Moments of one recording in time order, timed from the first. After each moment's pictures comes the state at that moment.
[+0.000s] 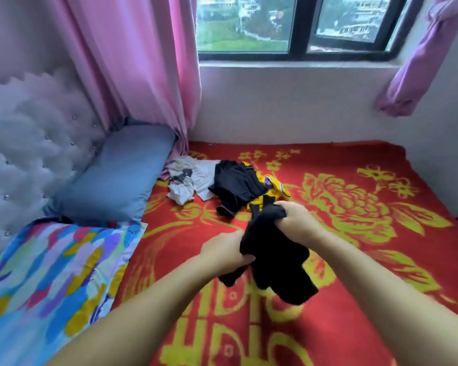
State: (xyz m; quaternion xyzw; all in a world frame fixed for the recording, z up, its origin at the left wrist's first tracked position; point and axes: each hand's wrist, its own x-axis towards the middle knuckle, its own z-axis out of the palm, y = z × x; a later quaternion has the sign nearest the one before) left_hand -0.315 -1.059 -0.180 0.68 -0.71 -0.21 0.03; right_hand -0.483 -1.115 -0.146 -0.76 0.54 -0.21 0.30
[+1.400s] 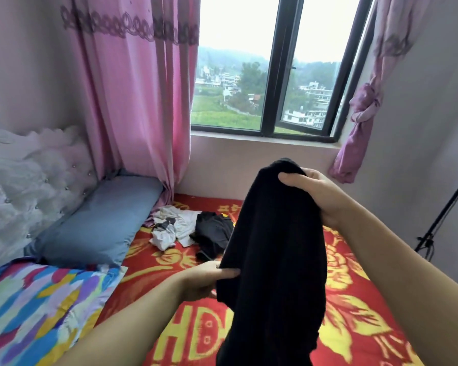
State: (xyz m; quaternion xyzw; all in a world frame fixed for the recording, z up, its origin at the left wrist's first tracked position) left_hand -0.315 -0.992 -0.114 0.46 -0.53 -0.67 0.25; right_hand -0.535 -1.007 0.075 -0.63 0.36 -0.40 0.56
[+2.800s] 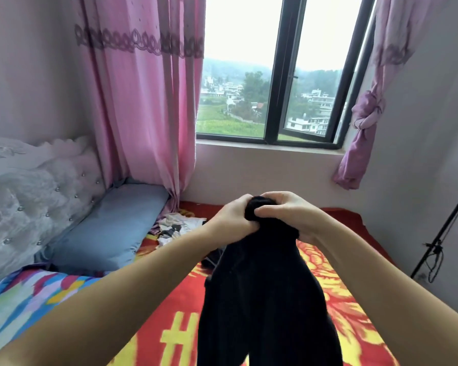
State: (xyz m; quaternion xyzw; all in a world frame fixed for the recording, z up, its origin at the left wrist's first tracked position) left_hand -0.345 -0.995 0.016 0.52 -0.70 -0.32 0.36; right_hand -0.500 -0.999 0.056 -0.68 0.40 -0.31 0.53
